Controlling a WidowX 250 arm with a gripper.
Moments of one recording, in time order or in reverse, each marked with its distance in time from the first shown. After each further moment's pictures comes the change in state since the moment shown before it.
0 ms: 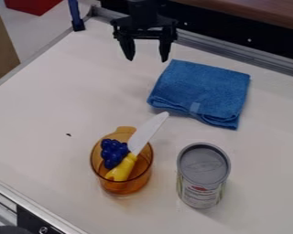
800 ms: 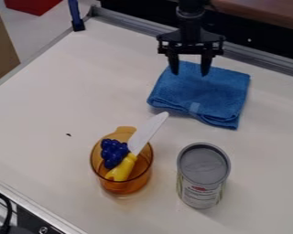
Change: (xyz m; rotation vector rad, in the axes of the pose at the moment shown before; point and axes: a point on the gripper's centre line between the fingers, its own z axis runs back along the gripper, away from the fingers) arm -0.003 -0.068 -0.025 0.029 0.020 0.073
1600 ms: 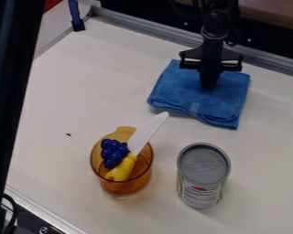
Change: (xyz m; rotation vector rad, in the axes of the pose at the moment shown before) arm 0.007 -0.032 -0.041 0.026 -0.013 -0.017
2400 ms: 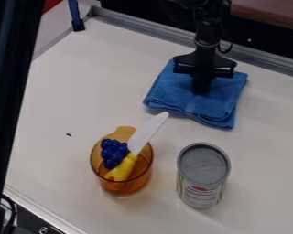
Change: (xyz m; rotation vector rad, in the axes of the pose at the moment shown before) arm 0.001 0.034 -0.013 0.038 -0.009 -0.002
